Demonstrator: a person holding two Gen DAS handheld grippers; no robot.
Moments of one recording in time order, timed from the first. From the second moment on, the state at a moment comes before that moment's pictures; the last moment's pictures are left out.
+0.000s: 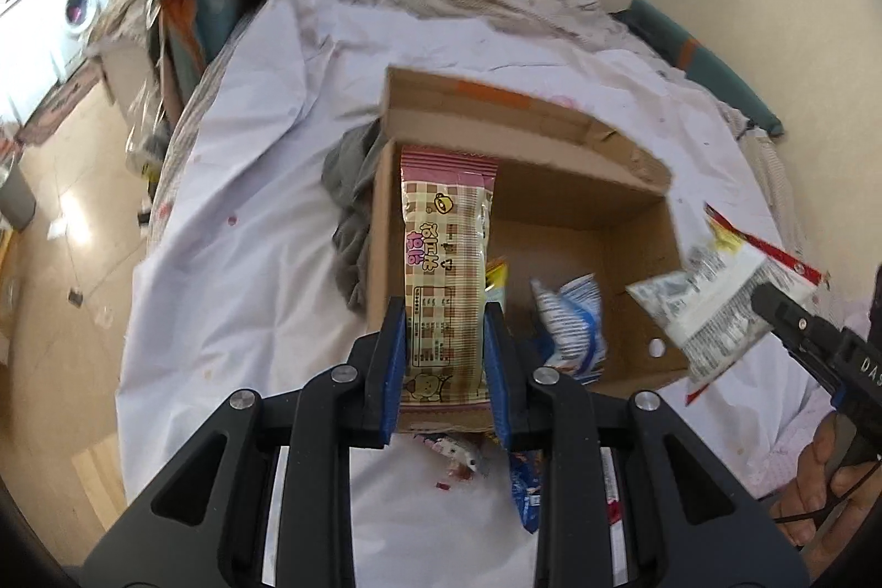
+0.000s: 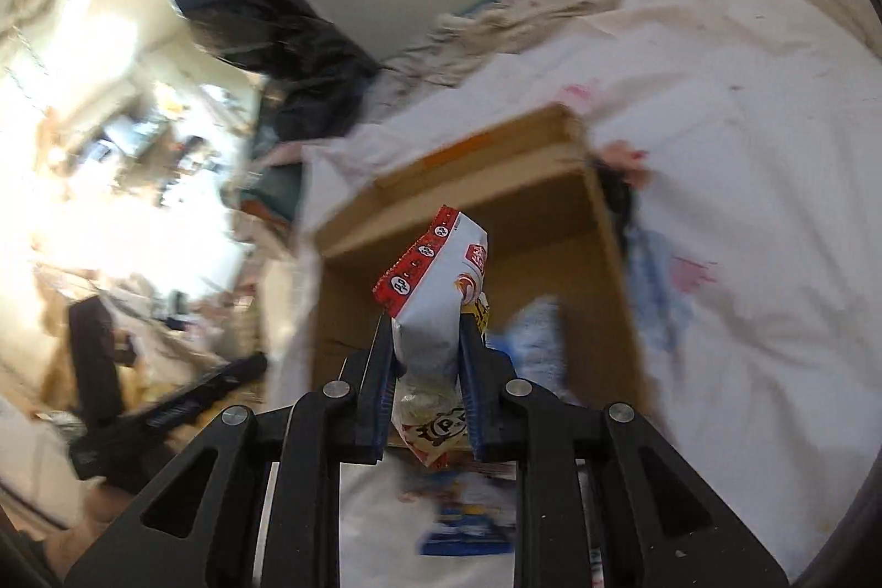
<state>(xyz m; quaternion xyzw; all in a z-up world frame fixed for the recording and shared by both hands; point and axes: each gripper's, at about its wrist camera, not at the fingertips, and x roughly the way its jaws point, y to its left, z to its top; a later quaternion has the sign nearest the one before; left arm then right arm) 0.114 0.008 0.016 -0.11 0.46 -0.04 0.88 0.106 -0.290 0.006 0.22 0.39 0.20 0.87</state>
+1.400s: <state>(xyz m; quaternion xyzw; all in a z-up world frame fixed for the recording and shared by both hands) 0.122 -0.027 -0.006 -0.05 0.47 -0.06 0.88 0.131 -0.259 -0.022 0.11 0.43 0.13 0.89</state>
